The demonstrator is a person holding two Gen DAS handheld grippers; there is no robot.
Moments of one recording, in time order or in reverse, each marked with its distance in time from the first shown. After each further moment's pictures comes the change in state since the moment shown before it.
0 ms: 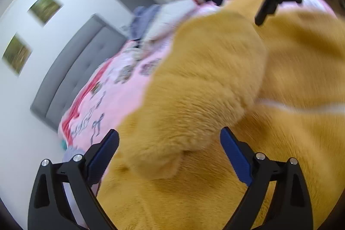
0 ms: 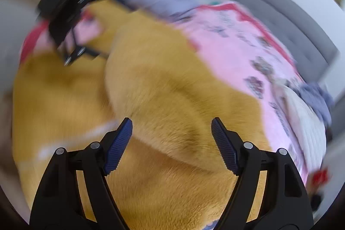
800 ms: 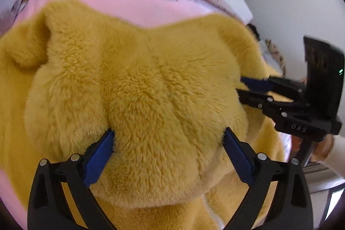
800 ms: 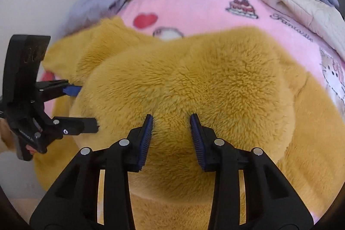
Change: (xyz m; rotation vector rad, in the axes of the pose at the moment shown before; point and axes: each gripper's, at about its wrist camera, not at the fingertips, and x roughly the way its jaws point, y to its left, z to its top) left arm 0.091 0.014 -0.011 -0.996 0.383 -0.549; right arm 0.095 -0.052 -0.008 0.590 0.235 0.099
